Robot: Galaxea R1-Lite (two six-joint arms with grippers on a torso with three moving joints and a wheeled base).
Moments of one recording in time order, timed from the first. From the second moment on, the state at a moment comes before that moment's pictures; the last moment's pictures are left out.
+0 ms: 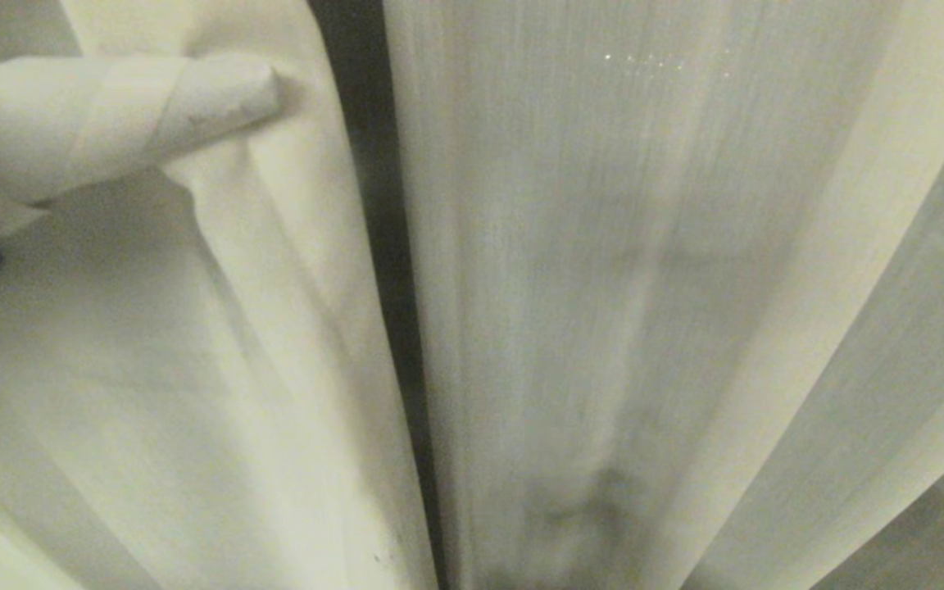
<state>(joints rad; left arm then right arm) -0.78 1.10 -1.07 -0.13 -0.29 -0.03 0.00 0.00 0.00 0.00 0.02 -0.07</state>
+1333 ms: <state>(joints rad) -0.91 1.28 -1.13 -0.18 0.05 -0.03 0.00 0.00 0.00 0.00 0.02 -0.07</state>
